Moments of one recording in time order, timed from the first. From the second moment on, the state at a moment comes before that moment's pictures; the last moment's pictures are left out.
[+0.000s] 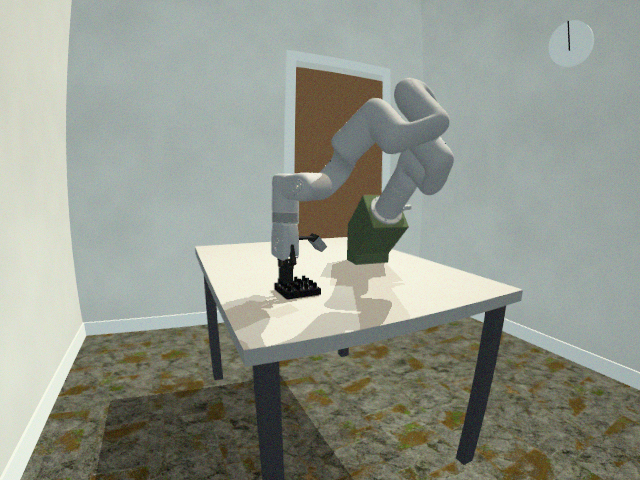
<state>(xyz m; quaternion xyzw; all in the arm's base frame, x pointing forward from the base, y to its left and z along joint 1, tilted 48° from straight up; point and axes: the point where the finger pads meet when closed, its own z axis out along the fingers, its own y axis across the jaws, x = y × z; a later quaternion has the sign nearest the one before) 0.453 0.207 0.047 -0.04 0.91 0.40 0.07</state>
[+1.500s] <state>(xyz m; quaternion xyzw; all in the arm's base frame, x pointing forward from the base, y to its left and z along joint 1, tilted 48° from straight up) 0.454 0.216 0.039 -0.04 0.91 0.40 0.07</state>
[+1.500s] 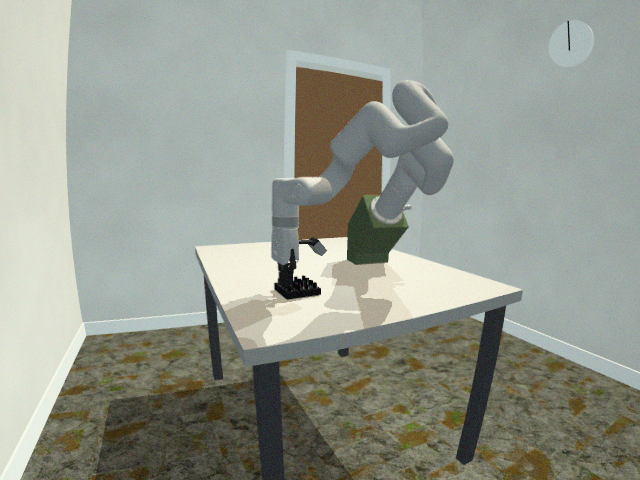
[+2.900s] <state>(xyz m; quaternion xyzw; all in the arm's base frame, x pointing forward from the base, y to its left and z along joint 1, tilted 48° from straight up) 0.454 0.216 0.039 -0.04 0.91 0.40 0.07</state>
